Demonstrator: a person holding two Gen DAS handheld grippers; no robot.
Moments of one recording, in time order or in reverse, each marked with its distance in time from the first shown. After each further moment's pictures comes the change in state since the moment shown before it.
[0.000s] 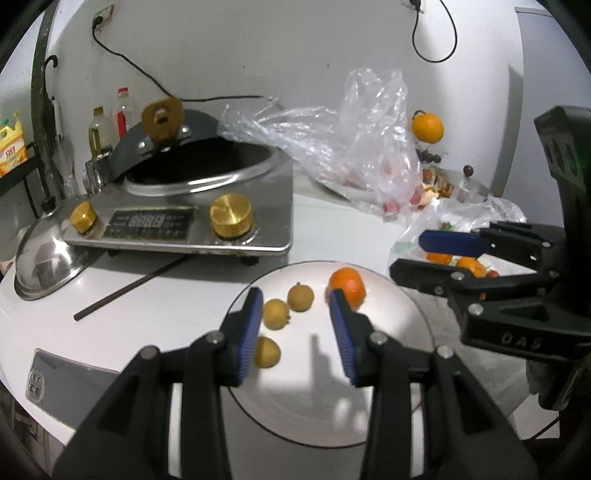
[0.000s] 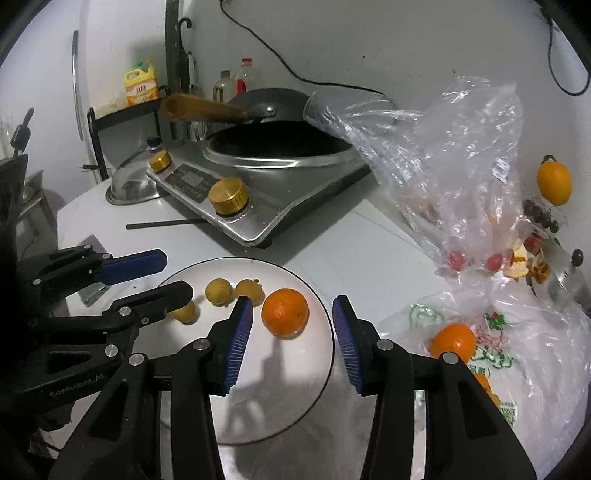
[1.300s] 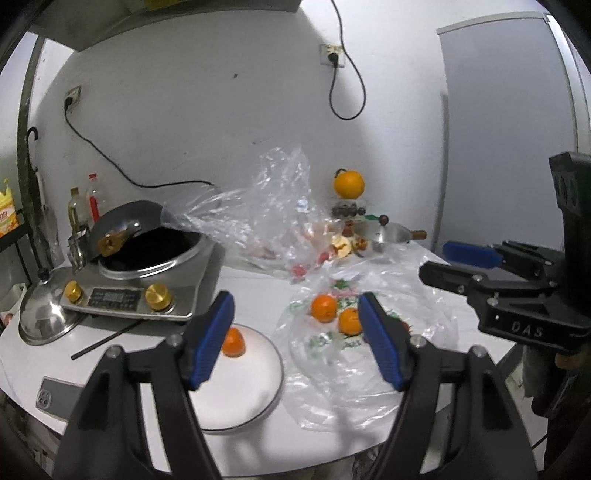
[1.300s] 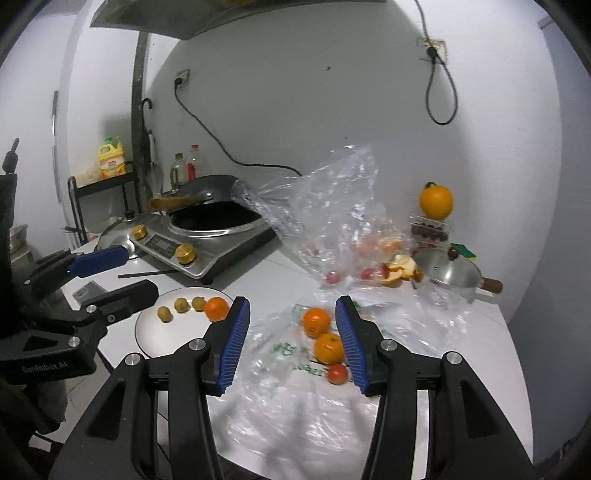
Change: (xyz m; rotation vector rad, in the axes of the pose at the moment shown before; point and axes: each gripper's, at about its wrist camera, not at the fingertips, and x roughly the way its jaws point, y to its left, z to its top) left arm -0.111 -0.130 0.021 0.110 -0.212 -0.092; right arm -0.190 -0.062 -0.058 0.108 -0.241 -0.190
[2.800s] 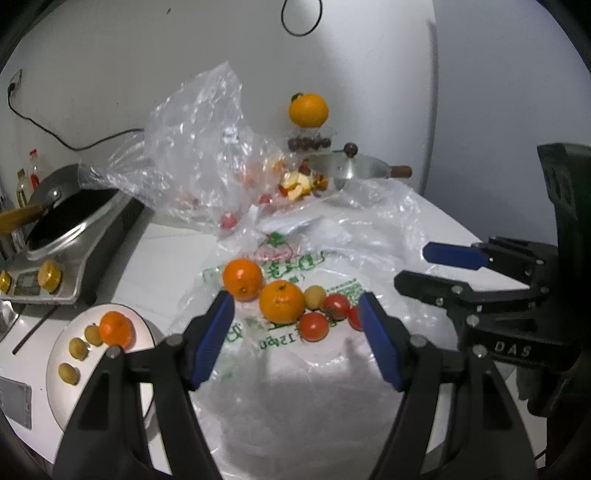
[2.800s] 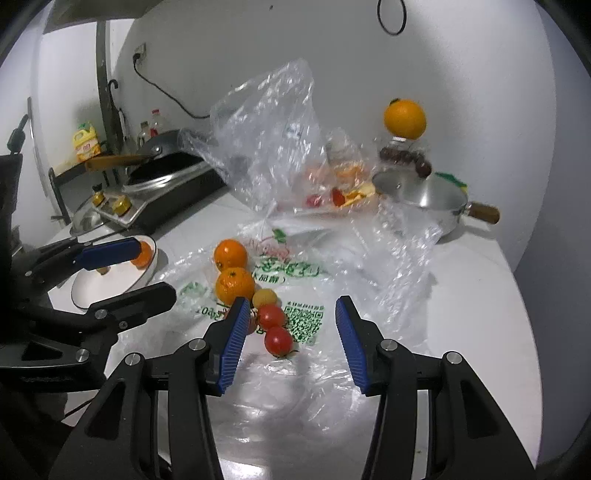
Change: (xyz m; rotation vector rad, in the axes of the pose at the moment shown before) left arm 0.143 -0.094 -0.021 0.038 0.241 -0.043; right arm 0.077 -0.122 -0.064 0.090 0.190 0.066
